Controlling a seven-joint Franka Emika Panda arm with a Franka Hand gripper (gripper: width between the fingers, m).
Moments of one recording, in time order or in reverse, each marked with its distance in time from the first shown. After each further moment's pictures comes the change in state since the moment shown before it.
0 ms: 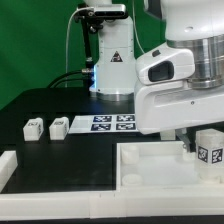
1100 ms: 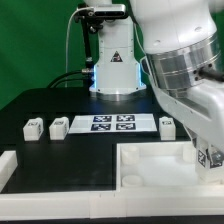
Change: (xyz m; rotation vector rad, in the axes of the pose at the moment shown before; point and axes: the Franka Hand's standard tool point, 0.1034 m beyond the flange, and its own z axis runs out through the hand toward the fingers) arm 0.012 0.009 0.002 0.118 -0.085 1.374
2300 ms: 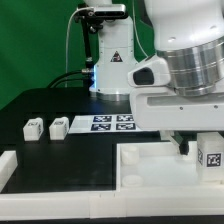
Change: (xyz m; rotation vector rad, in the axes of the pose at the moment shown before) arm -0.006 0.004 0.004 -0.057 0.074 -1.047
